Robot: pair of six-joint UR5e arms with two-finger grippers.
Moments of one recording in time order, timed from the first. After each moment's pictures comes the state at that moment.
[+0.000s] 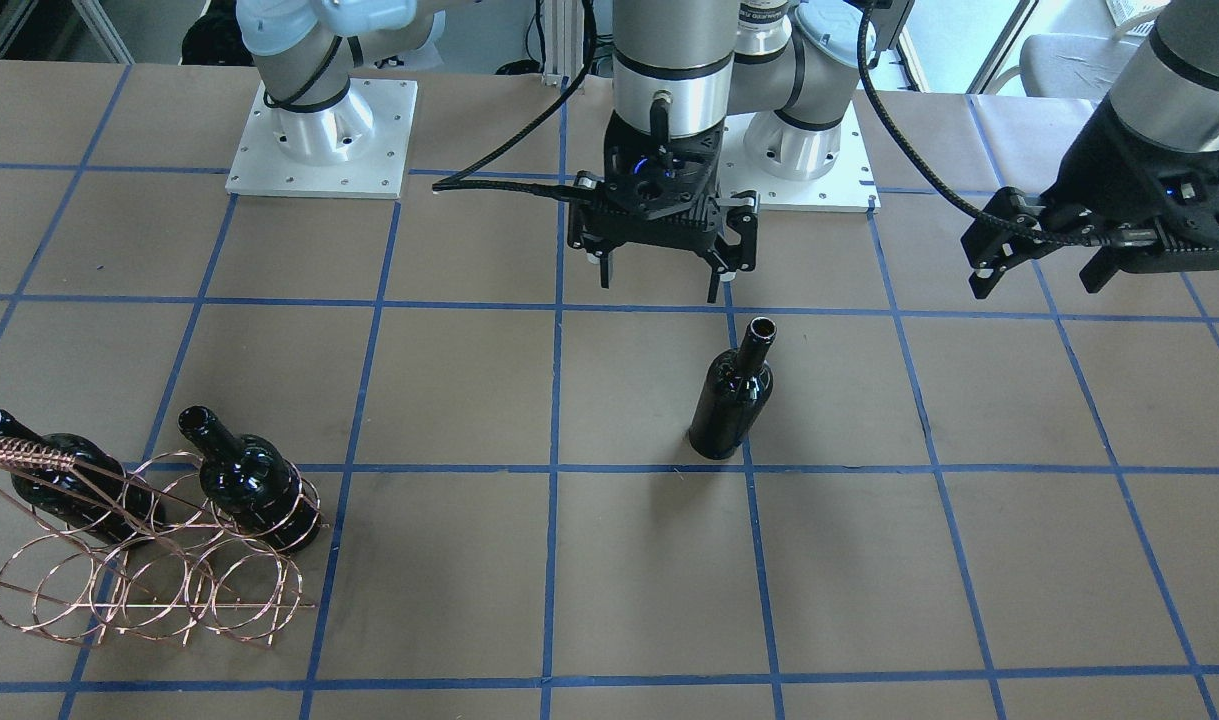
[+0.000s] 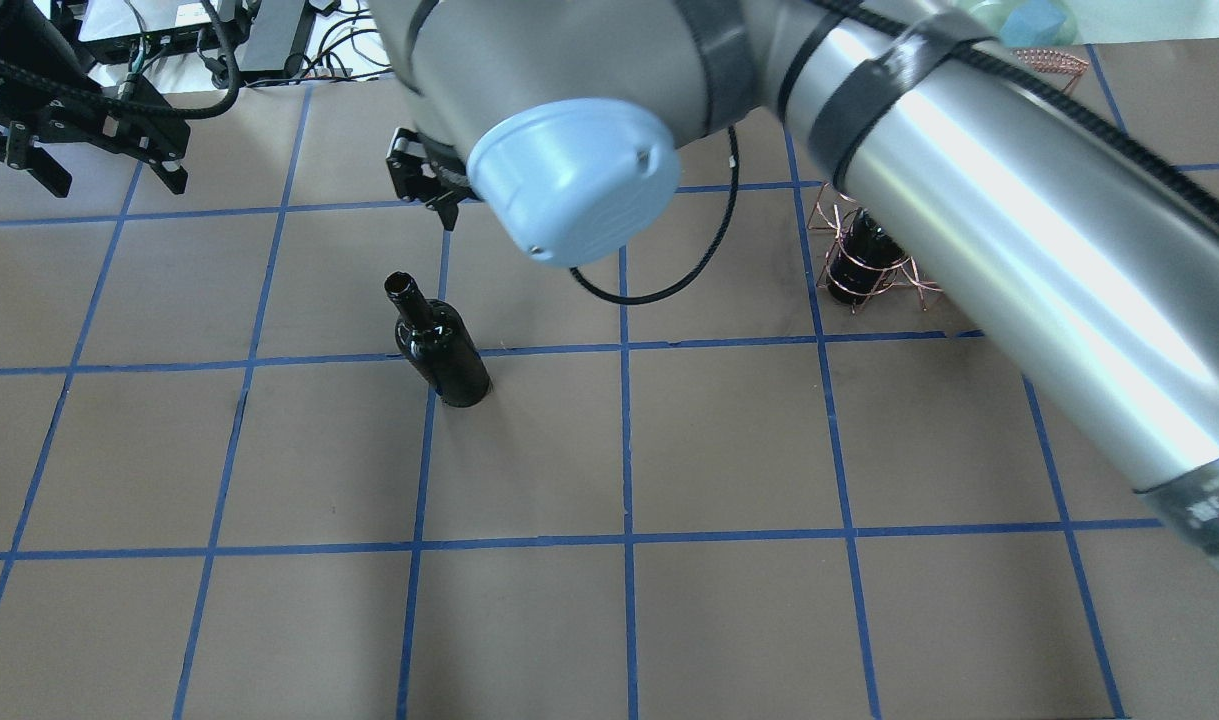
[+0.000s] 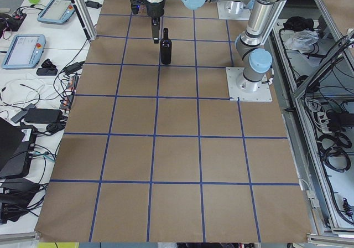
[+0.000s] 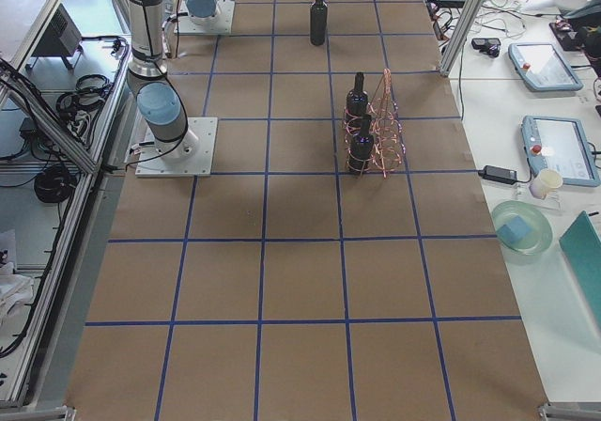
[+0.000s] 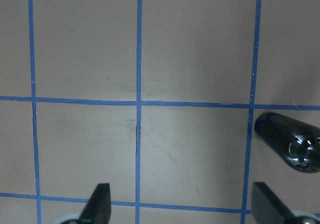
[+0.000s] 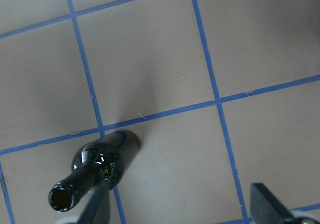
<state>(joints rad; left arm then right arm) -1.34 -1.62 -1.44 -1.61 1.64 0.20 2.14 -1.21 1.24 -1.76 -1.59 0.81</state>
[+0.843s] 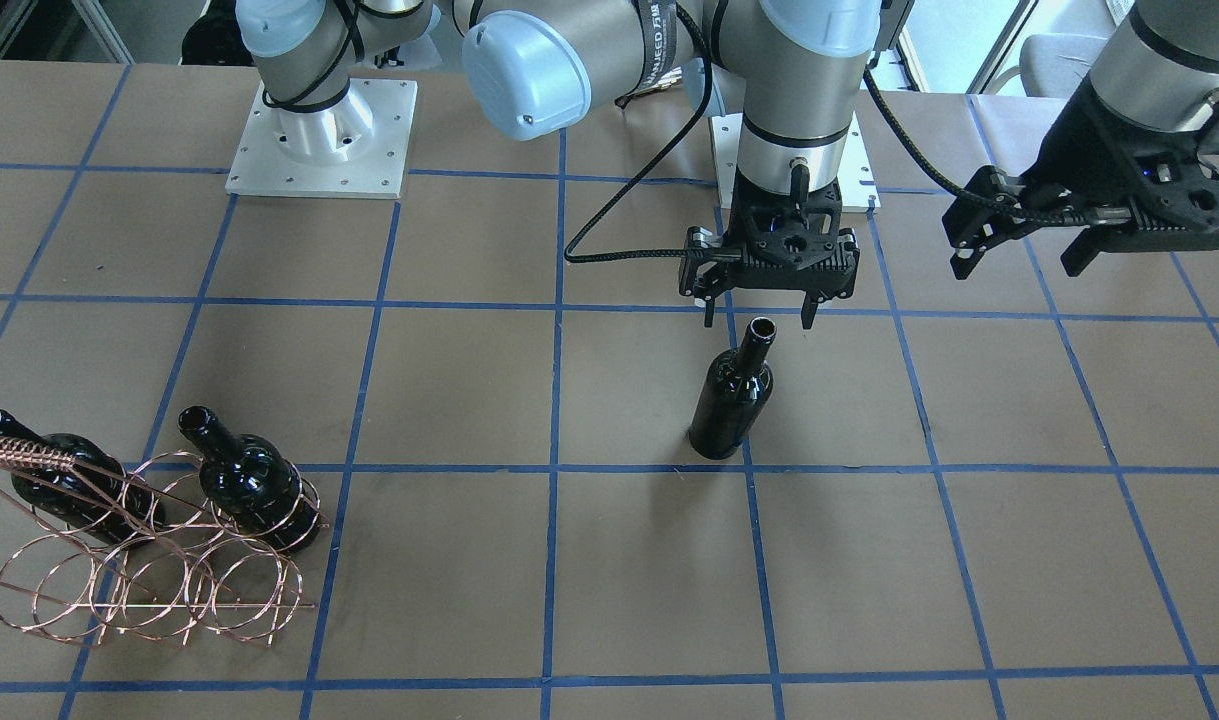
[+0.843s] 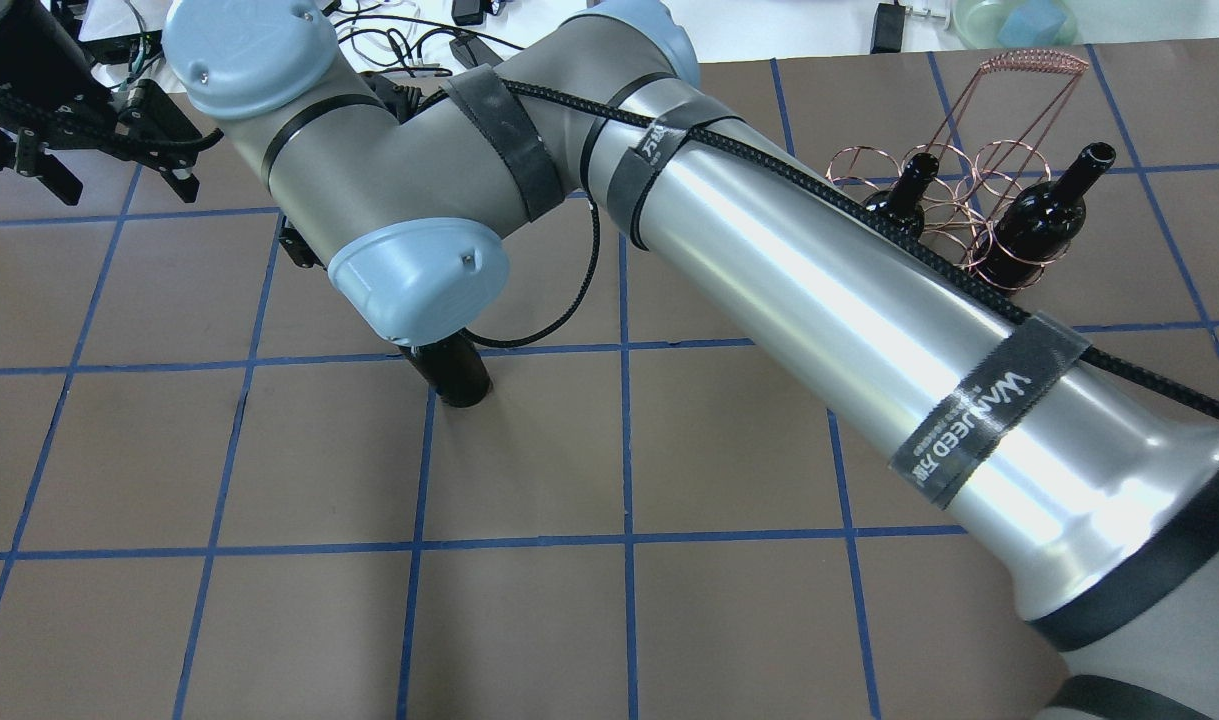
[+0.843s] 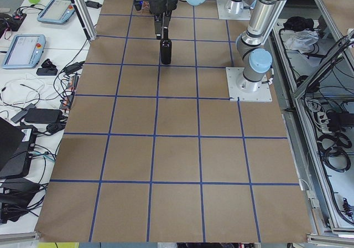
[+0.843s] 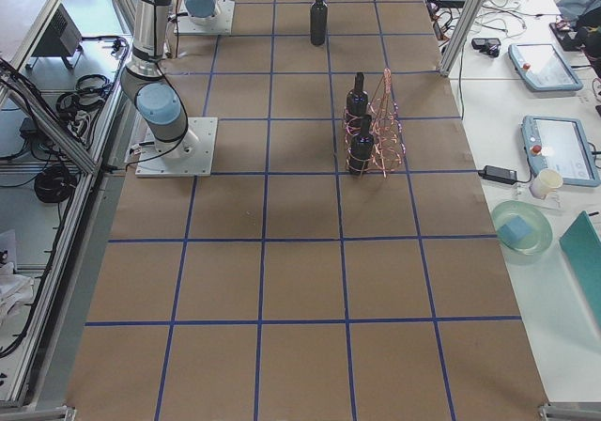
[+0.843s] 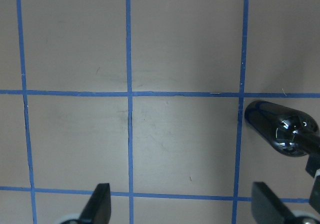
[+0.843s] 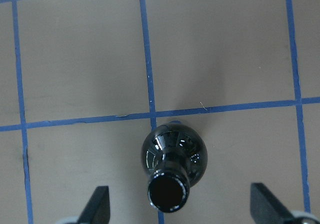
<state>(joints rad) -1.34 -1.60 -1.44 -1.65 1.64 0.20 2.24 -1.06 1.16 -1.87 -1.60 0.72</state>
